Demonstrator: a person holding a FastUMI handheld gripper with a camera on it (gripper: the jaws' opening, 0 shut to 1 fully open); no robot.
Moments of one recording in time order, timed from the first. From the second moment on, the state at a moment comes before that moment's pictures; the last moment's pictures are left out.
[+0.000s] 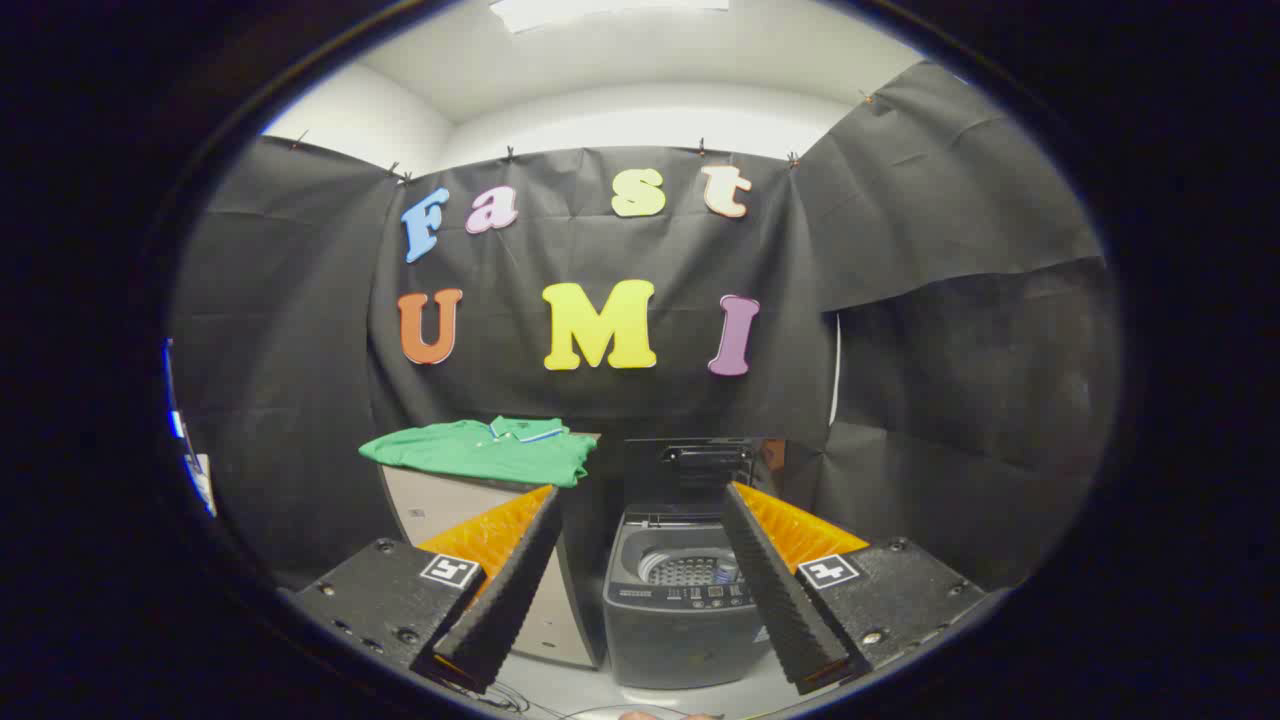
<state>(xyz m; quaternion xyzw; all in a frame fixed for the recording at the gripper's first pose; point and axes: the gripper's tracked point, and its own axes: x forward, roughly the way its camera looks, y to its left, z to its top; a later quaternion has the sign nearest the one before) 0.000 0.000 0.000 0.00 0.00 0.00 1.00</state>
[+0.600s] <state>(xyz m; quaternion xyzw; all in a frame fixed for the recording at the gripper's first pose) 0.004 -0.029 -0.033 0.00 0.04 0.04 1.00</state>
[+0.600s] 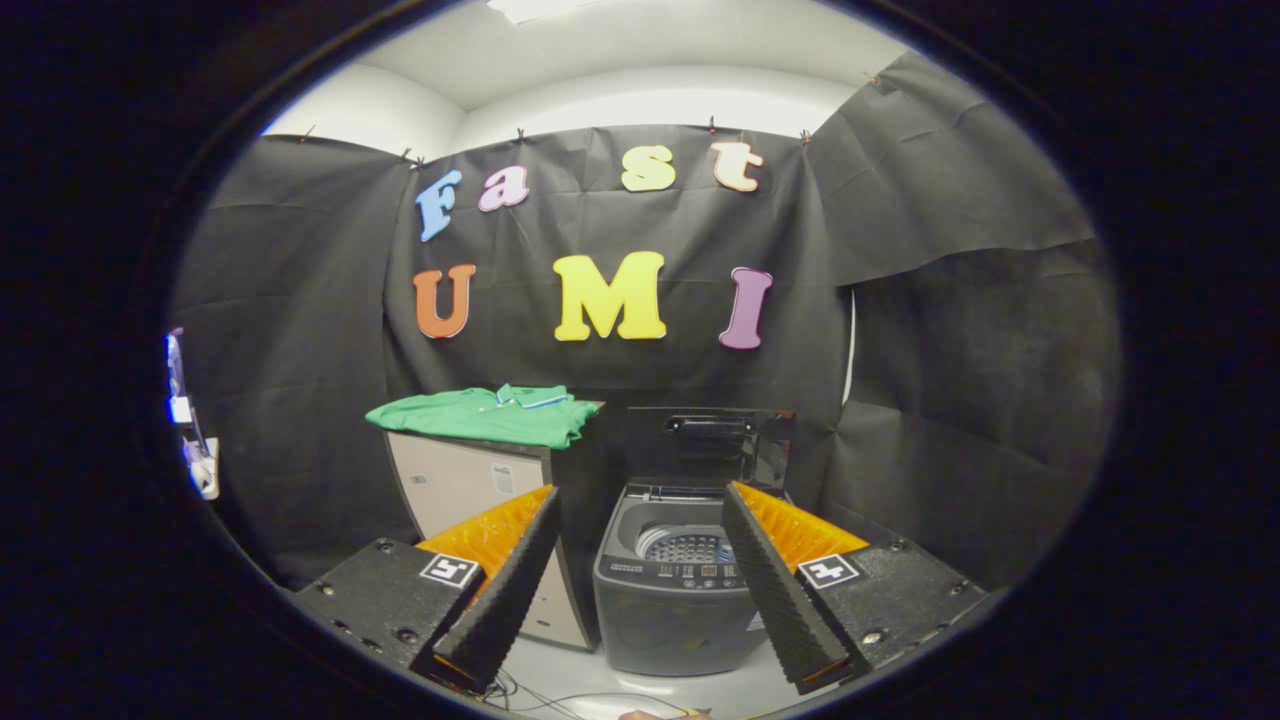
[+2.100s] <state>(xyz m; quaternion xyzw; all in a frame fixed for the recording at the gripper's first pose) 0.283 0.251 0.019 0.03 0.29 0.13 0.95</state>
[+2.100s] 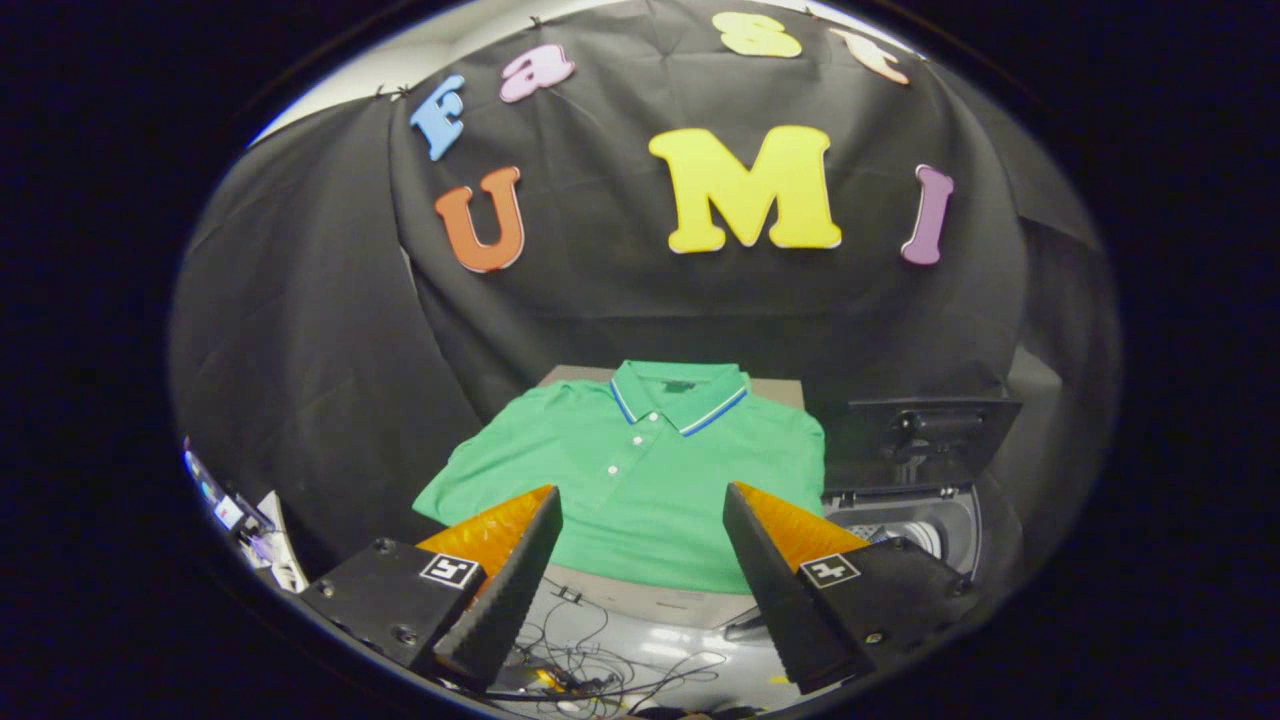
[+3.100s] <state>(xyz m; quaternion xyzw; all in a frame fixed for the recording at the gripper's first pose) 0.405 0.305 -0.080 -0.04 0.63 0.04 0.78</state>
